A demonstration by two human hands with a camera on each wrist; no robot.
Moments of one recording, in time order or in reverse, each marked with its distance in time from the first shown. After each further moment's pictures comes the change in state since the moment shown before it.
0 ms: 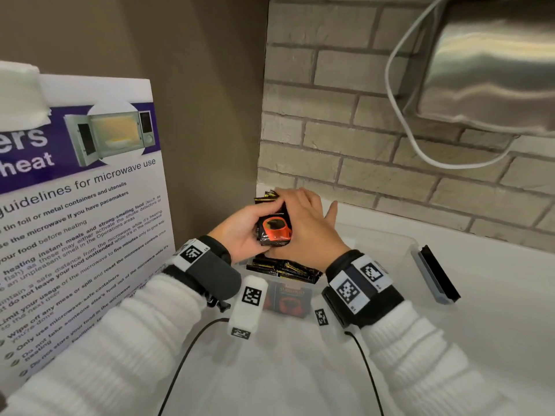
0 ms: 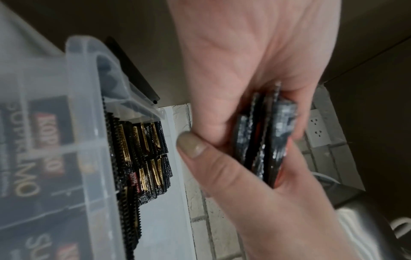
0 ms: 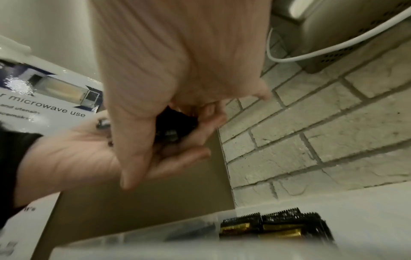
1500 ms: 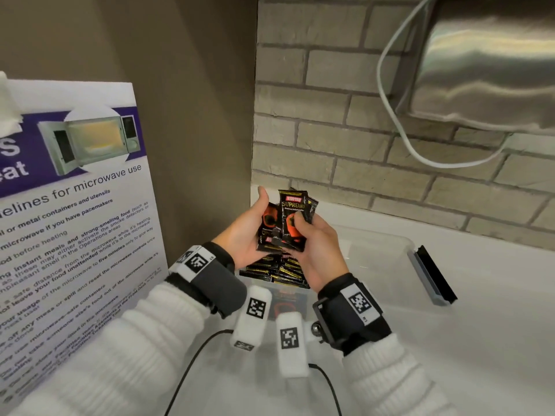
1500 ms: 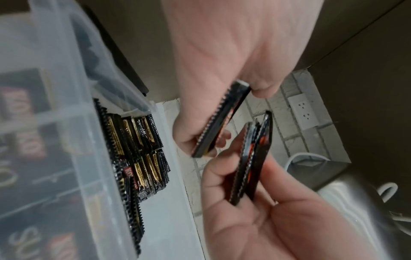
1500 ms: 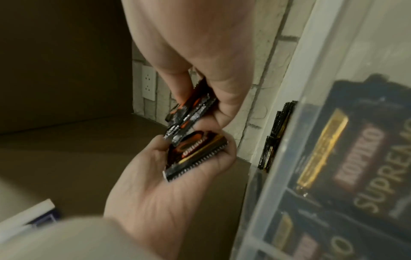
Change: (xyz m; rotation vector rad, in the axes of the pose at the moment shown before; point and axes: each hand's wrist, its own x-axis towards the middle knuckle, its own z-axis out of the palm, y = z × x) left_hand 0.013 -0.008 0.005 0.077 -0.004 -0.029; right_hand -0.007 0.012 0.021 1.621 0.248 0.476
